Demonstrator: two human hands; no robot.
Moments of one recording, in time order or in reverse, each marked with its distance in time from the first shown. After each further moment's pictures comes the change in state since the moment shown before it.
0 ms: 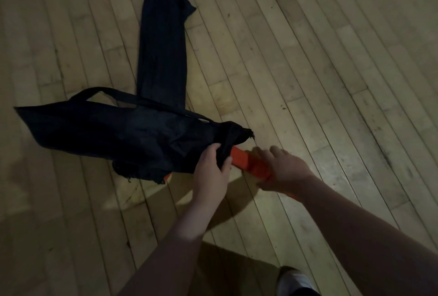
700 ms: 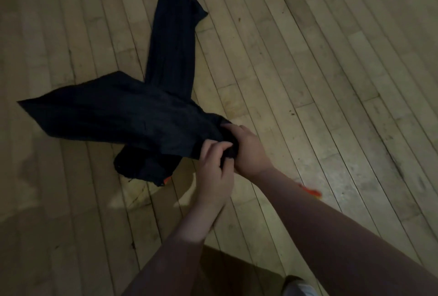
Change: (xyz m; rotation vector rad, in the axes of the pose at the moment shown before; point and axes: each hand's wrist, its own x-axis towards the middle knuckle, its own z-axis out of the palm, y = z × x) left_hand -0.002 0.021 -0.022 -0.199 0.214 0.257; right_hand 0.039 -0.094 -0.036 0.648 0.374 -0.153
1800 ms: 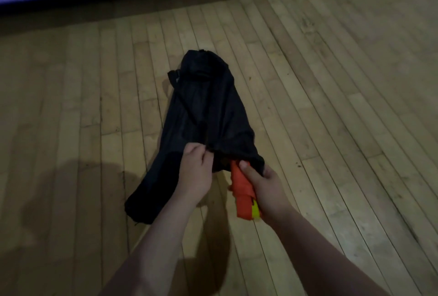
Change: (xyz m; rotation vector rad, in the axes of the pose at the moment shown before) left_hand 0.101 0.011 -0.053 -0.023 -0.042 -0.281; right_hand 0.009 -0.044 -0.043 1.054 0.071 0.468
